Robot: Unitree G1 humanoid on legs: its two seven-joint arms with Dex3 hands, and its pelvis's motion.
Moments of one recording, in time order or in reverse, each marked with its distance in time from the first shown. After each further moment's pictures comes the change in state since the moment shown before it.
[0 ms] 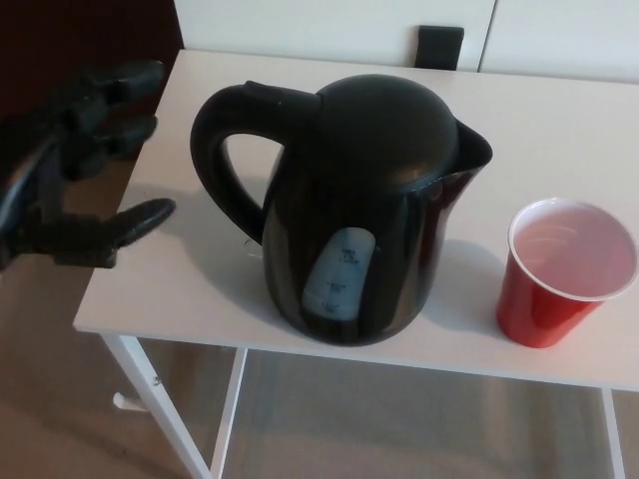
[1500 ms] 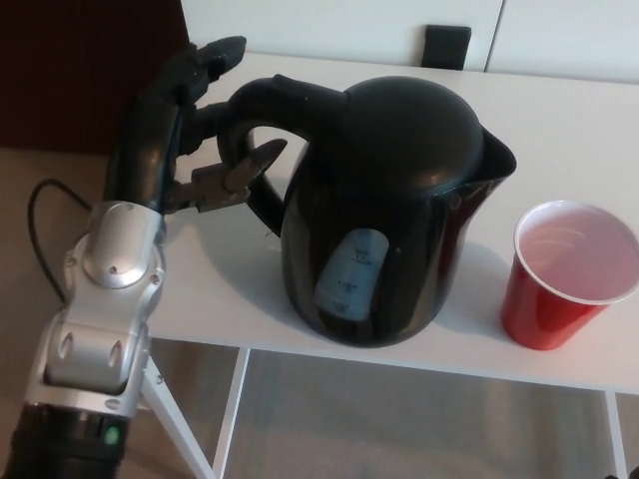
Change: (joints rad) left_arm -0.179 -0.386 -0.073 0.155 0.333 -0.009 0.391; right_arm 0.047 0.021 0.054 -0.195 0.001 0.031 0.004
